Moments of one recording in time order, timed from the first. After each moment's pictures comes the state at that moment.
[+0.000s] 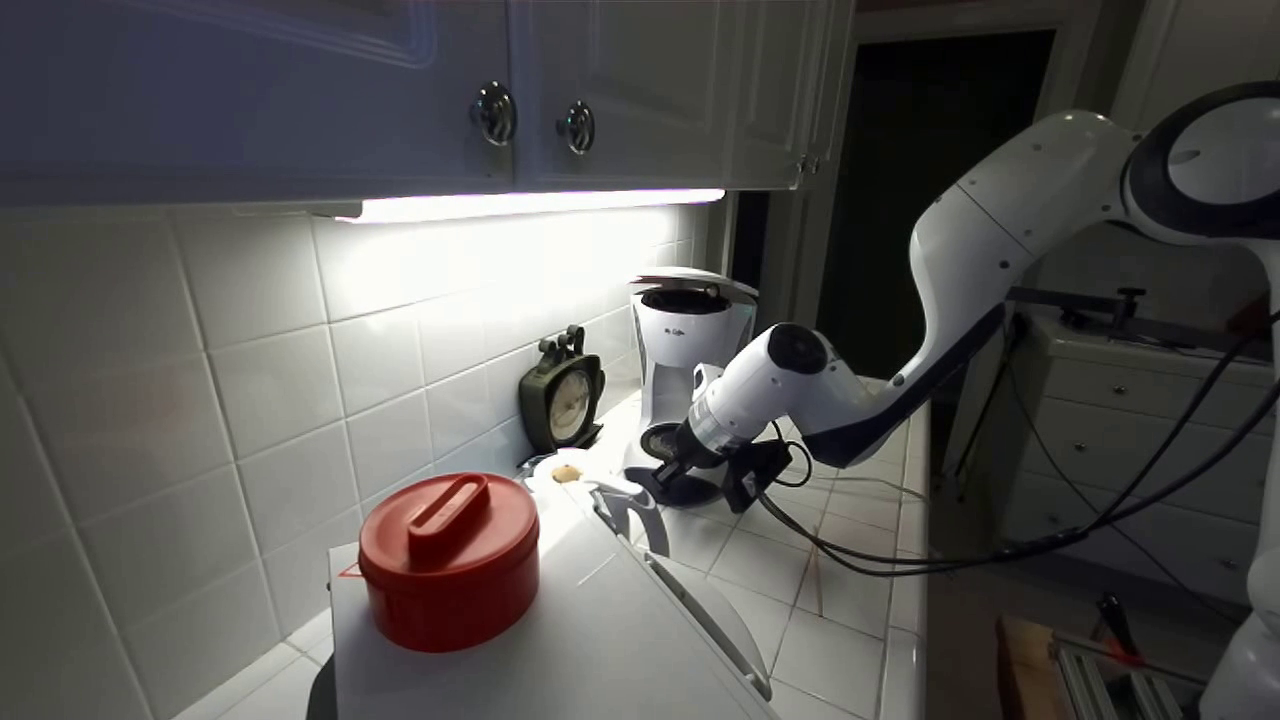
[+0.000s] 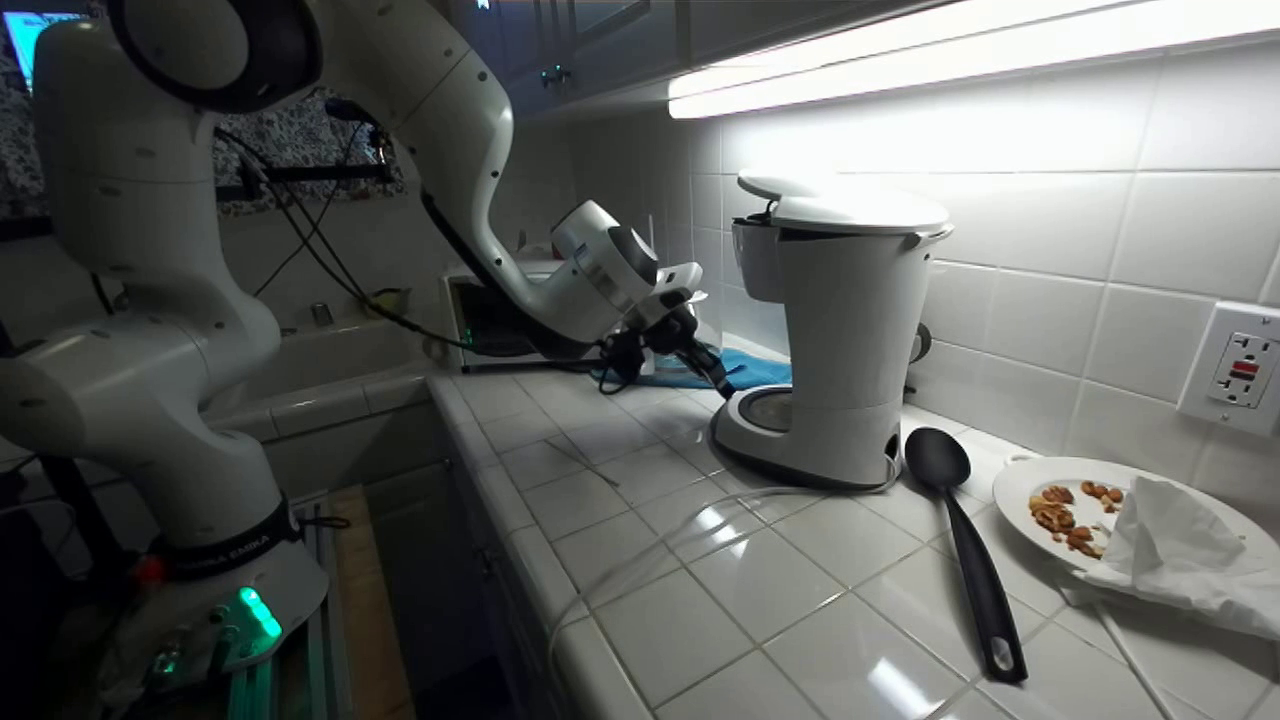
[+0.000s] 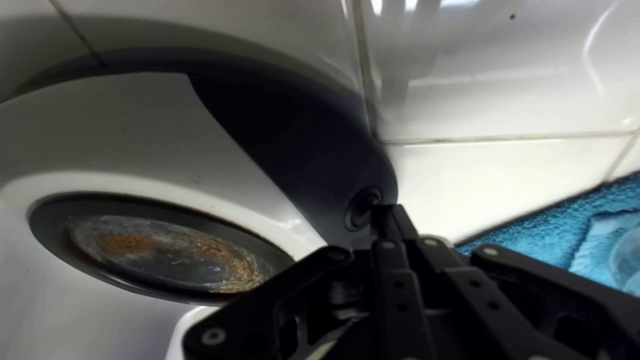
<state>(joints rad) -0.70 0.33 0.44 -2.16 -1.51 2.94 1.32</state>
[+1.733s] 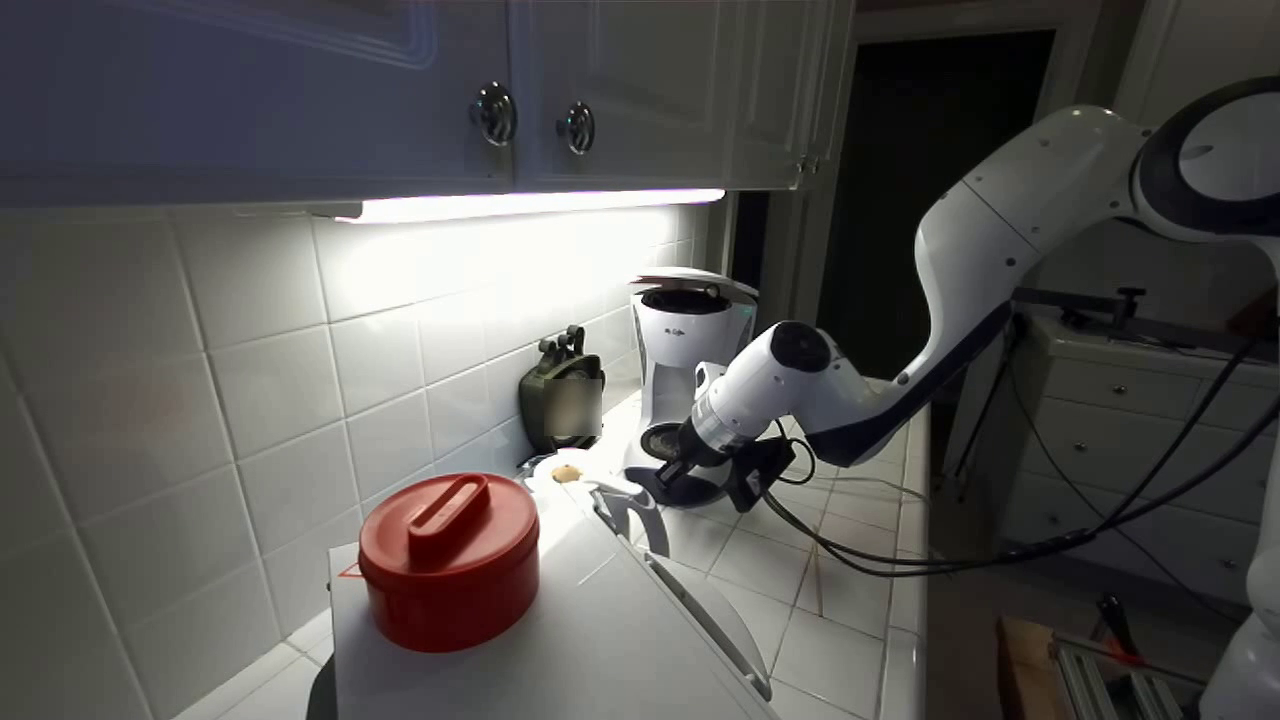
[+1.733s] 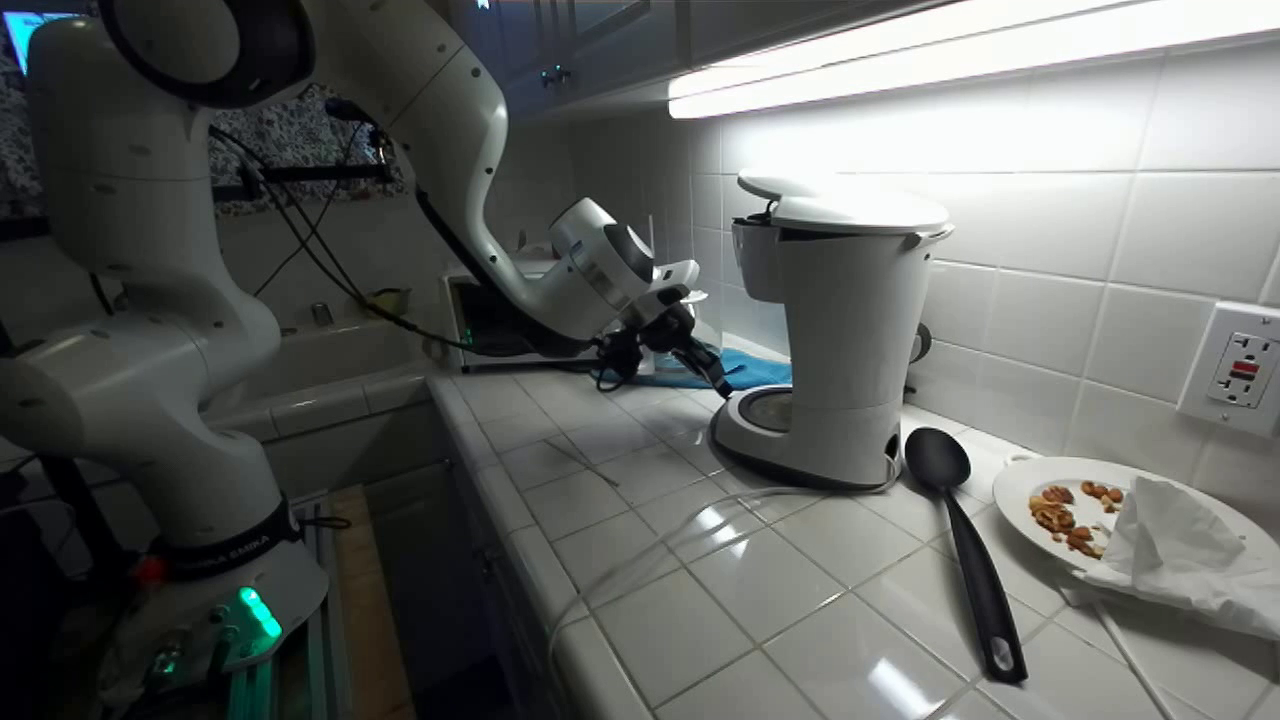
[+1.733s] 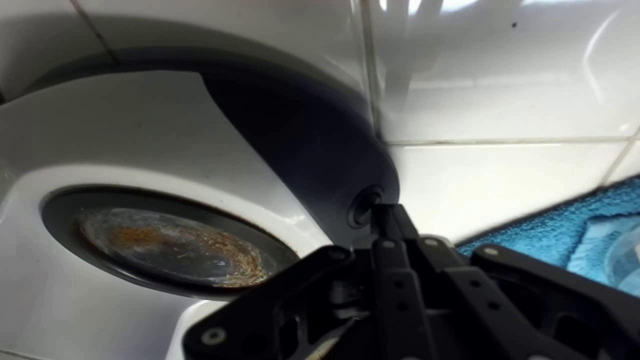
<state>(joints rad) -0.70 0.31 0.45 -2.17 -1.50 2.93 1.29</state>
